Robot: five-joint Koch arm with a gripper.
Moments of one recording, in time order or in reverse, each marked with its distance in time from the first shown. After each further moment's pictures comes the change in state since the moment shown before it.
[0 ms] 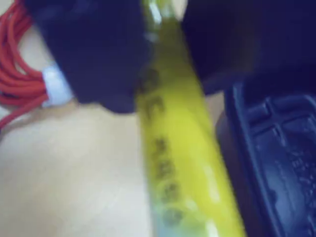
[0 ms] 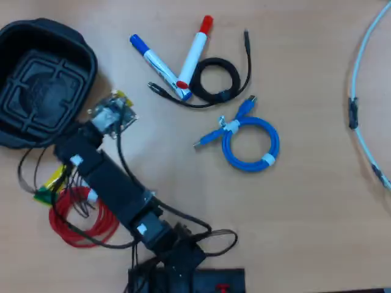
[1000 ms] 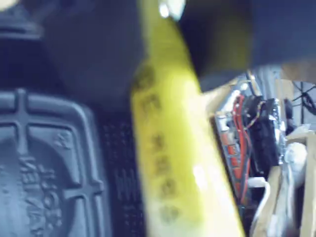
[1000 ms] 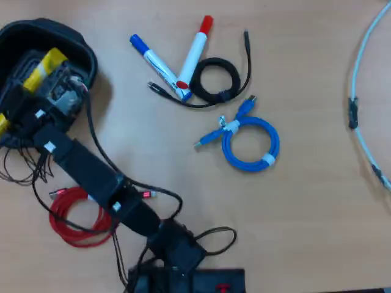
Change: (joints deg) arm -4.5 -21.6 -13.2 -51.2 0.1
